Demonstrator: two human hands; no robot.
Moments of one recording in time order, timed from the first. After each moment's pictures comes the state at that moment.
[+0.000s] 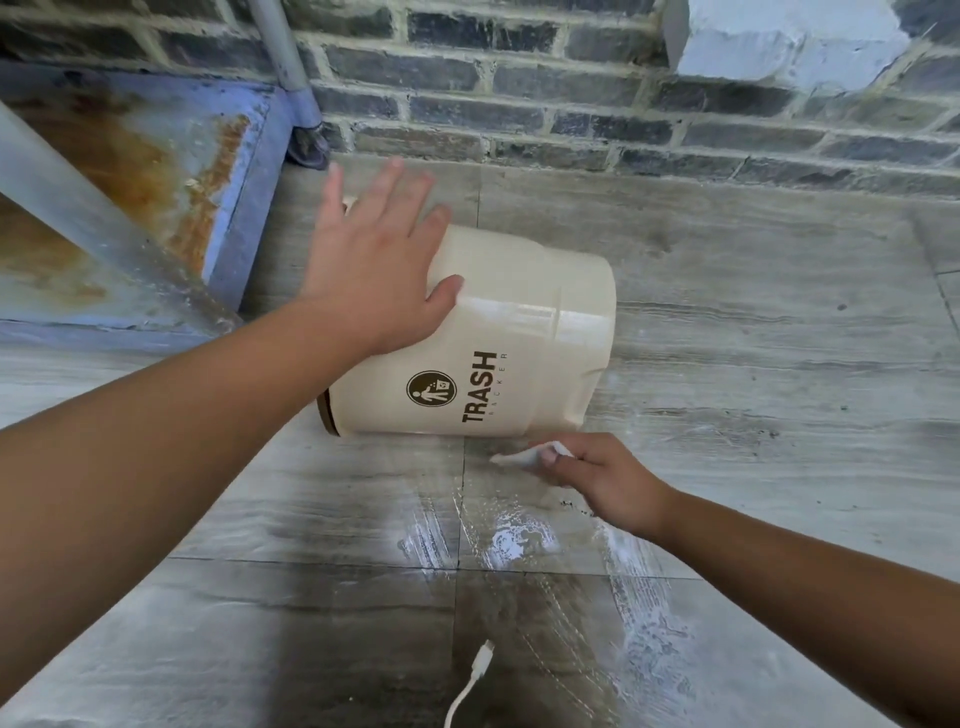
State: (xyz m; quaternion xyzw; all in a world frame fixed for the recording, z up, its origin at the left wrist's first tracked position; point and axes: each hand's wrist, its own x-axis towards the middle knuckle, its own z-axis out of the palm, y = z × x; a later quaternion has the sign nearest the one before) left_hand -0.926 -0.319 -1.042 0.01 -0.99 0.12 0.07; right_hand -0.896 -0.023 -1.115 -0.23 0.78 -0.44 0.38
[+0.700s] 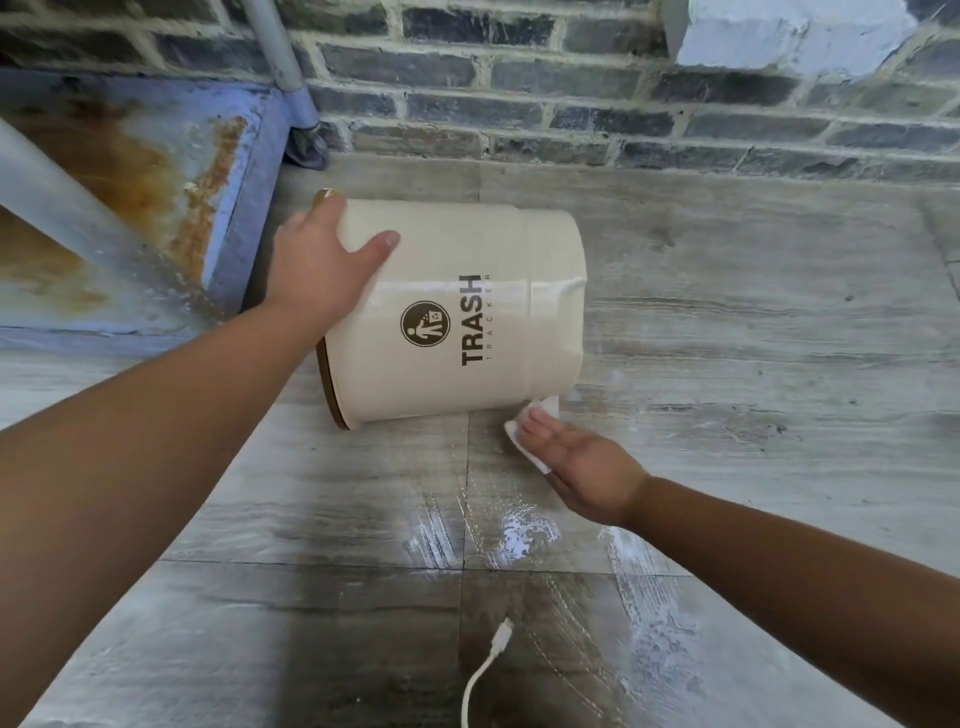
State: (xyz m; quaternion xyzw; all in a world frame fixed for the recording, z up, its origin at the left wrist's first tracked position) left_hand -0.932 -0.360 -1.069 0.27 -0.92 -0.25 0.09; right_hand -0.914 -0.018 -1.173 -0.50 0.83 -0.12 0.21
